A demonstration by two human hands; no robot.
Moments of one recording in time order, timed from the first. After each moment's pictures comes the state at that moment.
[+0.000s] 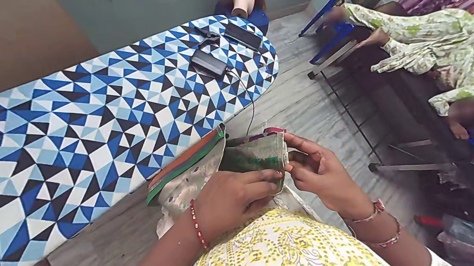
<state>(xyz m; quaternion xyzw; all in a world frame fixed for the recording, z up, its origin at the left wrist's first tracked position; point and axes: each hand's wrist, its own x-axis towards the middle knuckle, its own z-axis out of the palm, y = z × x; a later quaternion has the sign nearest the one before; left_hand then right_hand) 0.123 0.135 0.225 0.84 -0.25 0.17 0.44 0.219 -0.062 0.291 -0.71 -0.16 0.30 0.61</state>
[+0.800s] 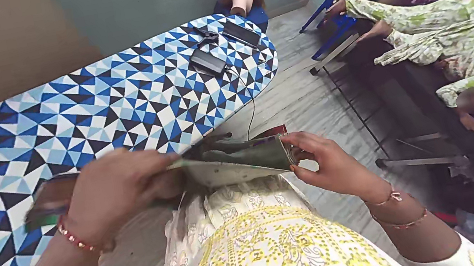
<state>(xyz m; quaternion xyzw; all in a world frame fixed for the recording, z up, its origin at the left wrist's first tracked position) 0.068 0.253 0.251 0.97 -0.05 0.13 0.21 0.244 -0.093 0.289 -0.81 -0.41 0.24 0.35</state>
